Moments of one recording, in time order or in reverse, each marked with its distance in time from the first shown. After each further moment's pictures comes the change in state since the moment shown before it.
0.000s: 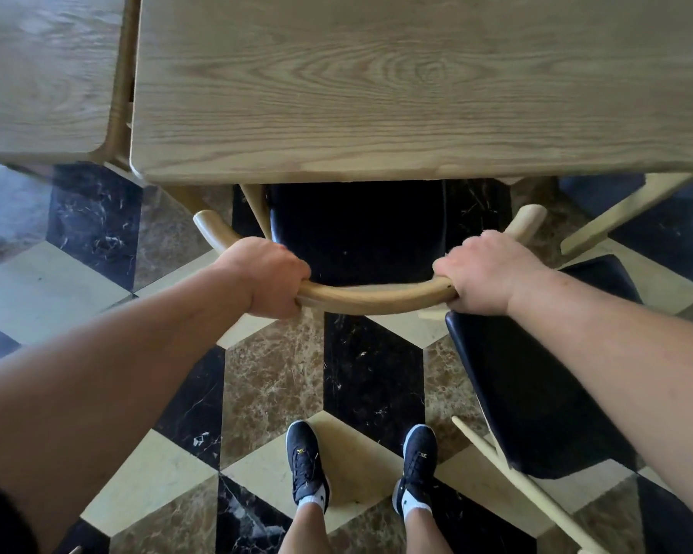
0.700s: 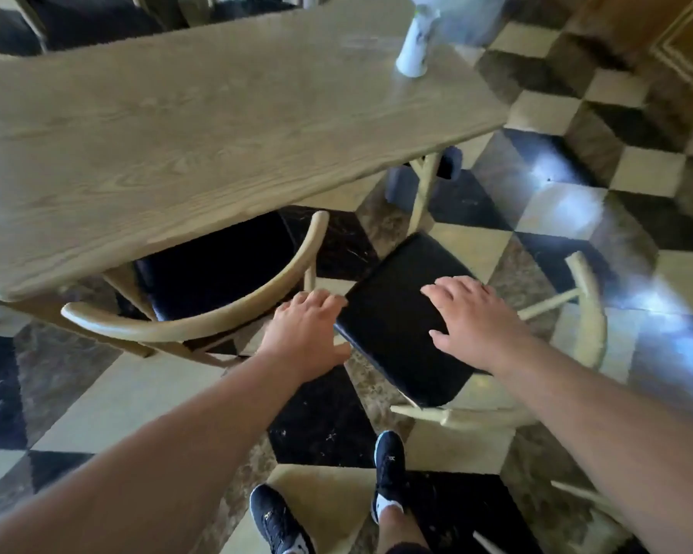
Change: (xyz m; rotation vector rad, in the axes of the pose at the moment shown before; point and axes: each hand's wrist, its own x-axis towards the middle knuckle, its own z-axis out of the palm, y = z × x) left_hand -0.079 0.259 -0.079 -0.328 0.360 0.244; right_hand -0.308 -0.026 0.091 0.387 0.211 0.638
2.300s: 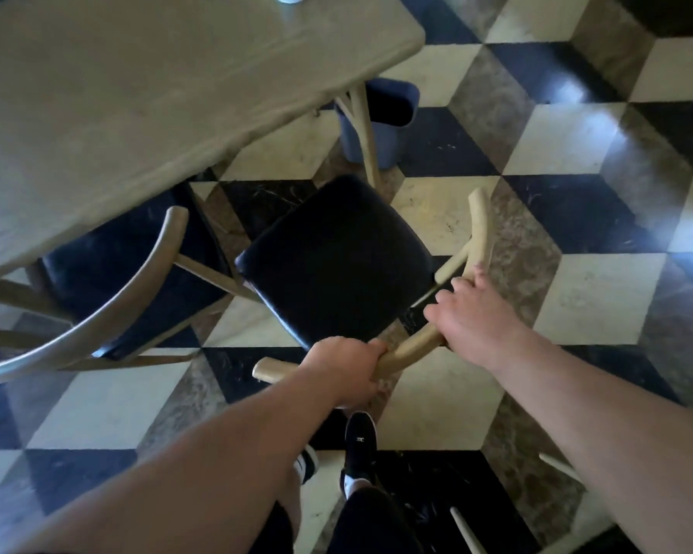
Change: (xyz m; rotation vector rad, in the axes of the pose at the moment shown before) left_hand 0.143 0.242 0.125 0.171 -0.497 0.145; right_hand 0.003 0.244 0.131 -0.200 -0.181 -0.157
